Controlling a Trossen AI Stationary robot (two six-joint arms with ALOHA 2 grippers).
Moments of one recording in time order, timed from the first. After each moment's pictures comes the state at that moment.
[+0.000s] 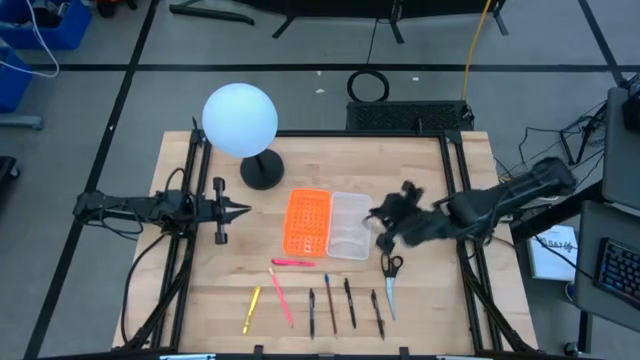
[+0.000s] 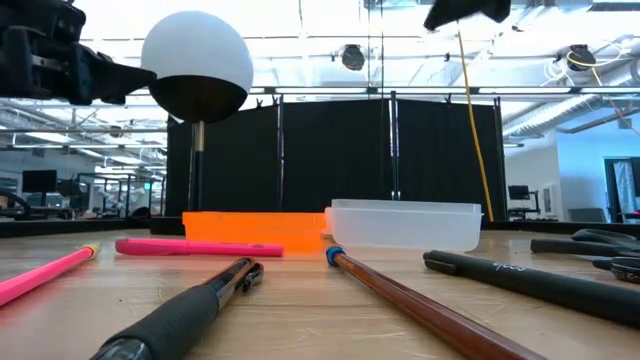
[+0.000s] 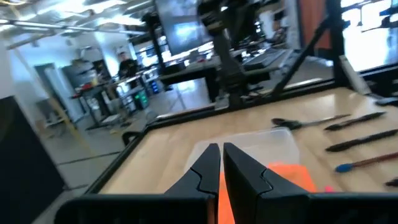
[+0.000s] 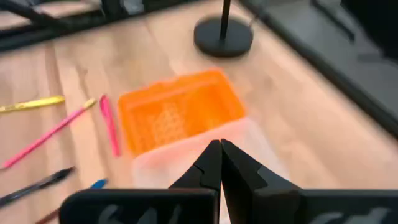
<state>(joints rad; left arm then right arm) -0.11 0.09 0.03 0.12 -0.19 0.28 0.39 1.30 1.20 -0.79 0.65 0.67</state>
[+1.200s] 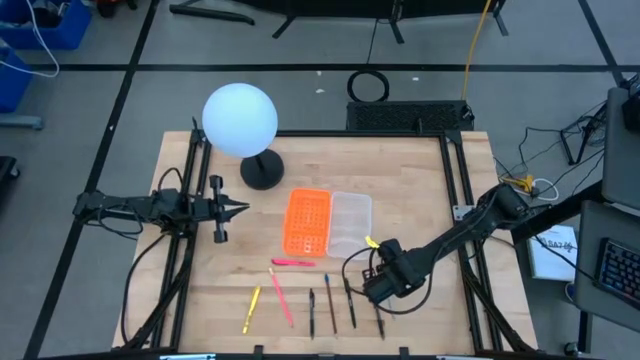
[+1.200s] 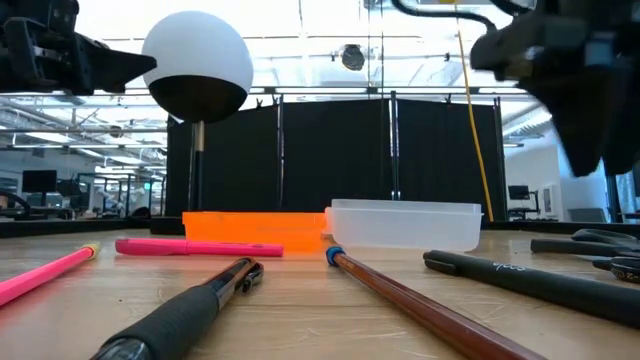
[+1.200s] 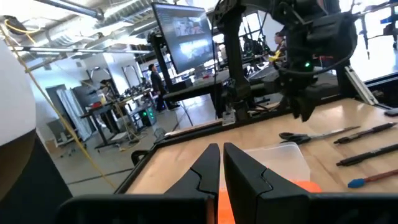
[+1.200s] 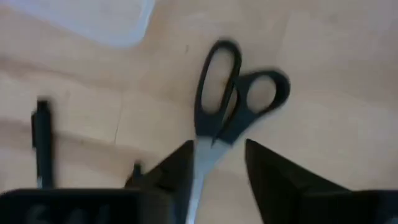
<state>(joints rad) -0.11 0.09 0.03 0.19 -0.17 0.34 0.54 1.80 1.29 -1.18 0.13 1.85</state>
